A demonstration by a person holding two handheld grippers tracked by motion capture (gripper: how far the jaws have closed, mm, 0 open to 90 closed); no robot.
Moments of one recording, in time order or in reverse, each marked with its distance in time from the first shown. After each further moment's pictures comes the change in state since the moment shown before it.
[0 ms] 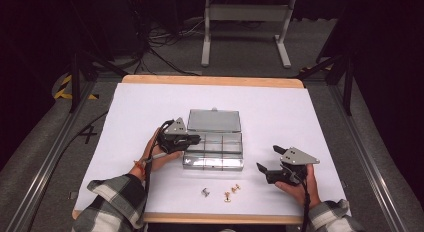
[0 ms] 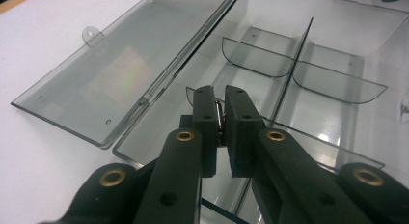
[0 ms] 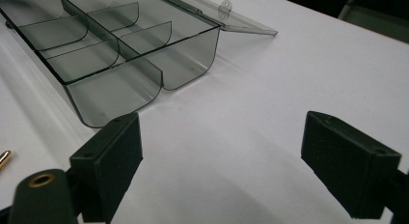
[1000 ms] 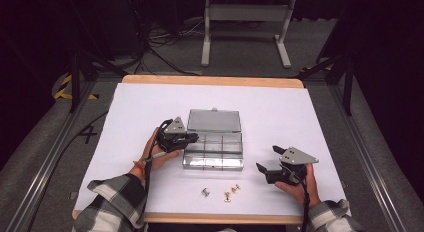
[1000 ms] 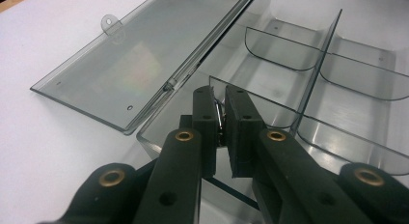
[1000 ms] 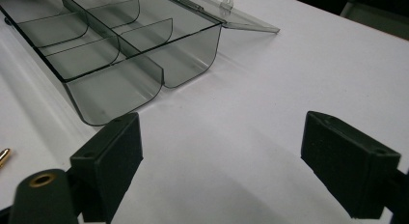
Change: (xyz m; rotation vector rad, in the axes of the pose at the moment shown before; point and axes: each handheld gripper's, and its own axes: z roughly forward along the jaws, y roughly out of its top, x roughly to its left) left arm 0.007 -0.006 0.003 -0.009 0.038 -0.030; right arm 0.000 0.000 0.001 0.009 0.003 -0.005
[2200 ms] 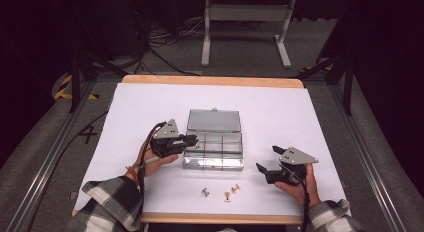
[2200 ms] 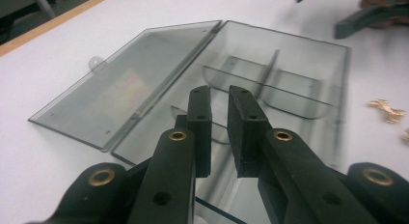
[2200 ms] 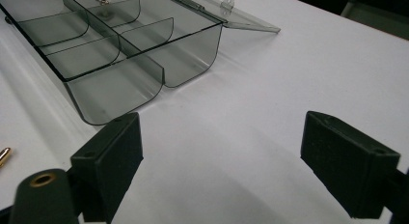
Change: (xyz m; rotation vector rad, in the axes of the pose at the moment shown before) left arm -0.028 0.007 -0.039 -0.110 -0.055 0.040; right arm 0.000 0.000 0.000 0.002 0.001 -0.004
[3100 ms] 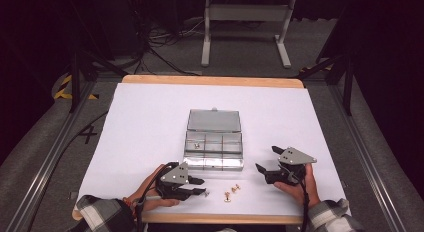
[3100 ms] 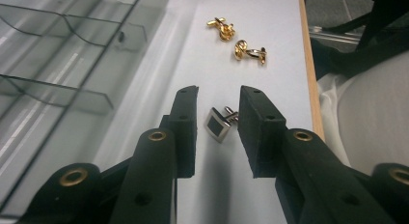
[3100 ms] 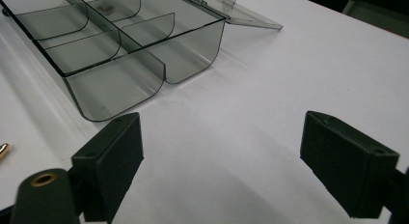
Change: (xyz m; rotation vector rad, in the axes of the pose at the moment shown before) left arm -0.084 -0.033 0.009 0.167 -0.260 0.107; right arm 0.001 0.001 0.001 0.017 0.000 -0.014
